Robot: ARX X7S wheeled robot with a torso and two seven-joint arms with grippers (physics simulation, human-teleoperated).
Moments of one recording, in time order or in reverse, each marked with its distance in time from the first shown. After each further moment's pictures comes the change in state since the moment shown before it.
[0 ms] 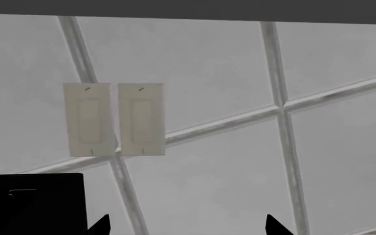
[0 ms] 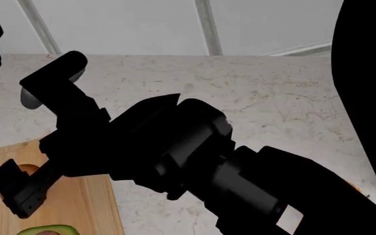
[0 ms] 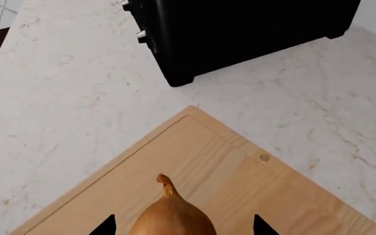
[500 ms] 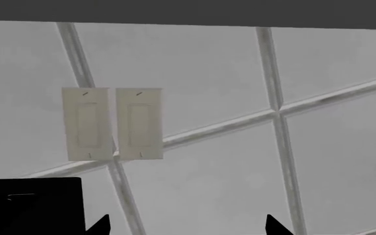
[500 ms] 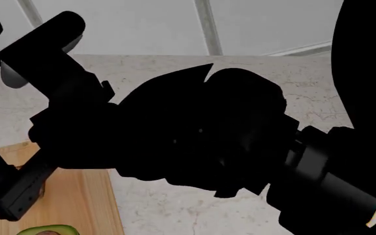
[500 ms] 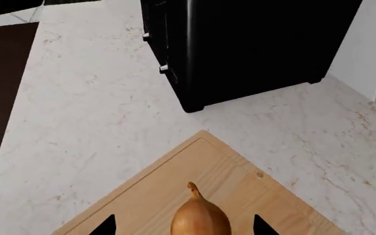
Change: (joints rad) left arm -0.015 0.003 -0.002 0.014 -0.023 -0.018 -0.022; right arm 0.118 0.215 0.103 -0.426 0.172 0.116 0.260
